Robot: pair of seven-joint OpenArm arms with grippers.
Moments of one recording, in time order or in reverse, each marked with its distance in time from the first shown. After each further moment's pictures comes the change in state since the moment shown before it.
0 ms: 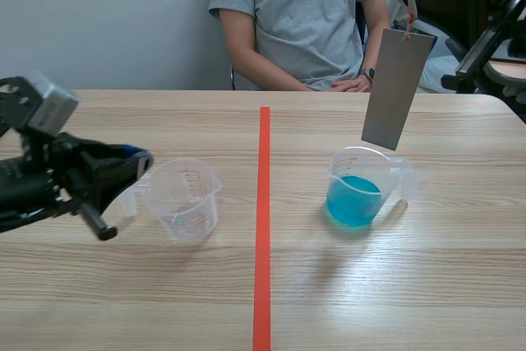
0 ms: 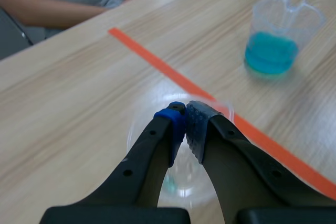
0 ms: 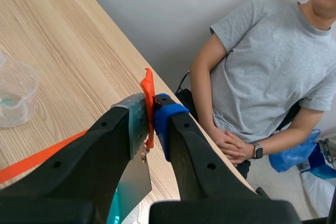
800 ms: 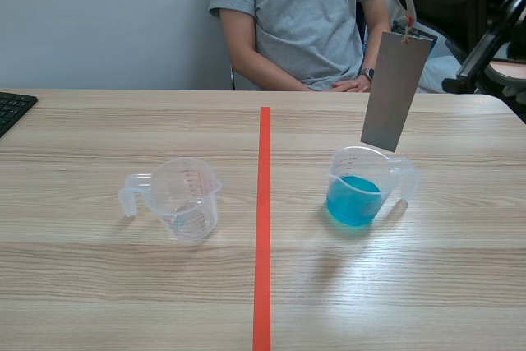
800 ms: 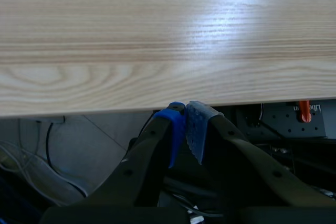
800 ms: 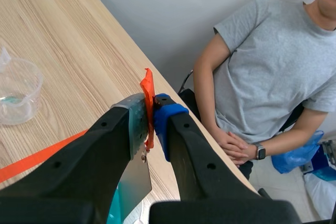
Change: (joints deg) left arm 58.7 17.4 -33.9 1.6 -0.4 6.1 -4.7; right arm 0.0 0.0 0.0 -0.8 0.0 0.9 0.4
